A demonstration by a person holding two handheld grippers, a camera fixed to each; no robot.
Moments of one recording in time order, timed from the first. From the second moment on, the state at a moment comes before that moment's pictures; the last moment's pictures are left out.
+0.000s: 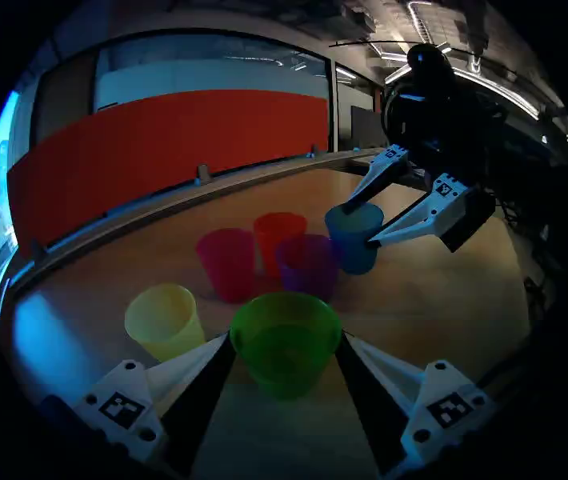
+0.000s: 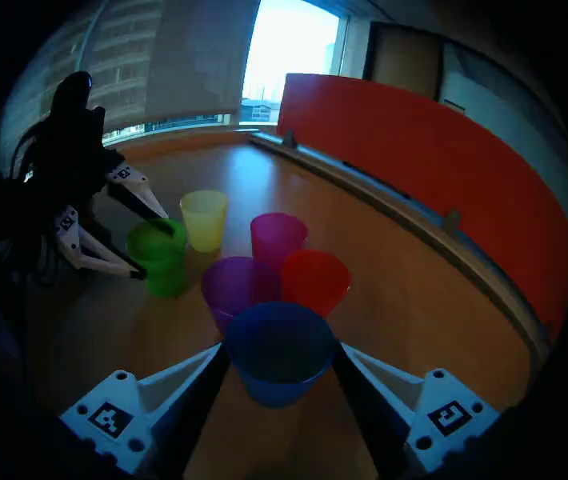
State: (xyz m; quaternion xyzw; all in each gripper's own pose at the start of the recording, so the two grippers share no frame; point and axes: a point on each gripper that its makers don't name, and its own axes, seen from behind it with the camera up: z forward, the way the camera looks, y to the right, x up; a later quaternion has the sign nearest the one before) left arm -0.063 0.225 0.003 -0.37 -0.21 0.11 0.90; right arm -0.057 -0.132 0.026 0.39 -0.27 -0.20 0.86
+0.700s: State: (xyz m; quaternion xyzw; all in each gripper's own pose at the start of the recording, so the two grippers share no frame) left arm -0.071 0.223 0.000 -0.37 -0.22 0.10 0.90; right arm -0.067 -0.133 0.022 0.39 -0.28 -0.20 0.86
